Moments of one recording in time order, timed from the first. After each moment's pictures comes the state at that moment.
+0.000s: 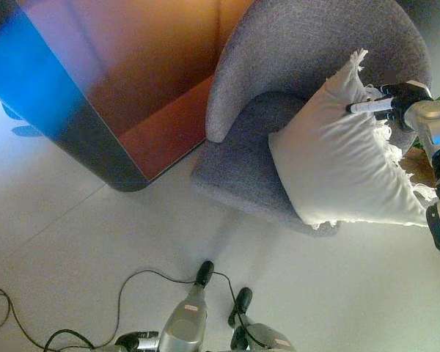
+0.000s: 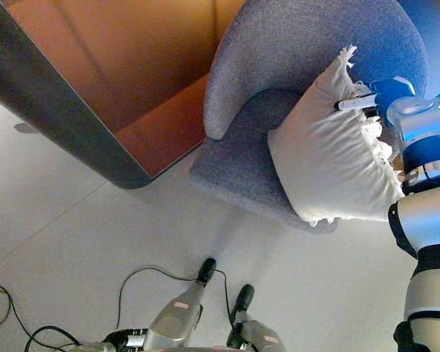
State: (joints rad) left arm -0.07 0.37 -0.26 1.24 -0.26 0.11 -0.25; right arm -1.34 -0.86 0.59 1.20 0.35 0.33 0.20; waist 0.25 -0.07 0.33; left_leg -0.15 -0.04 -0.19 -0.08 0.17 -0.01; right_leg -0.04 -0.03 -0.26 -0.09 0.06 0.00
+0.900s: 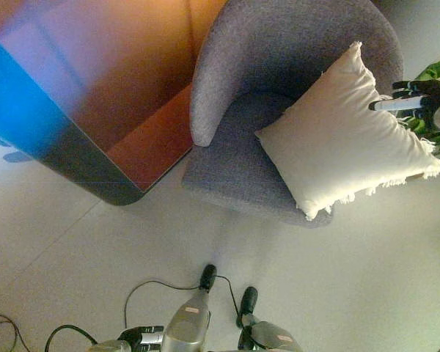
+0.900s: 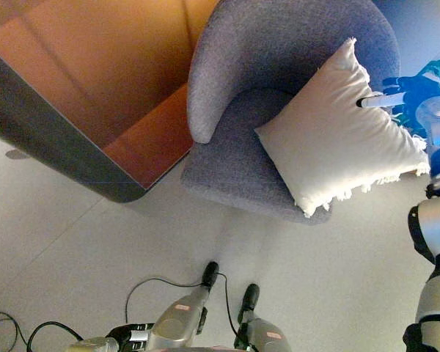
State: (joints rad) left arm -0.05 0.38 -0.28 1.20 -0.29 0.13 -0.29; right arm -1.26 -0.99 0.52 1.19 0.33 0.20 0.24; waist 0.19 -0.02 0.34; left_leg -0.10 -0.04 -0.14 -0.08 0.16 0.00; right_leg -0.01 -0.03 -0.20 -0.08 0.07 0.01
